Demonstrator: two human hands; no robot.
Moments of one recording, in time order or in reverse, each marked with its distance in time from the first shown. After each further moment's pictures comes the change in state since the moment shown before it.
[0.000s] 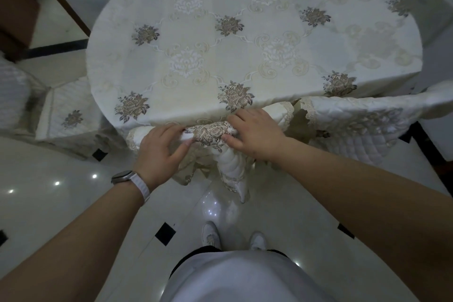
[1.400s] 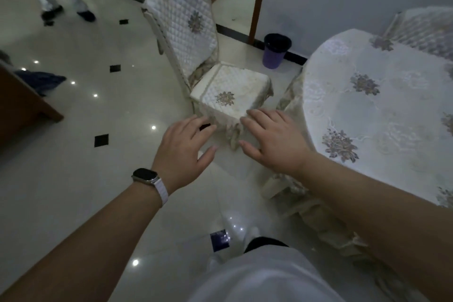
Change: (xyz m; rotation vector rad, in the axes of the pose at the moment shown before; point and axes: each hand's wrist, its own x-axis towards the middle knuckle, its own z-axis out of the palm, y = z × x) left_hand -0.220 -0.376 -0.253 0.357 0.447 -0.199; right_hand 0.273 -0.483 0.059 -0.129 0.127 -0.654
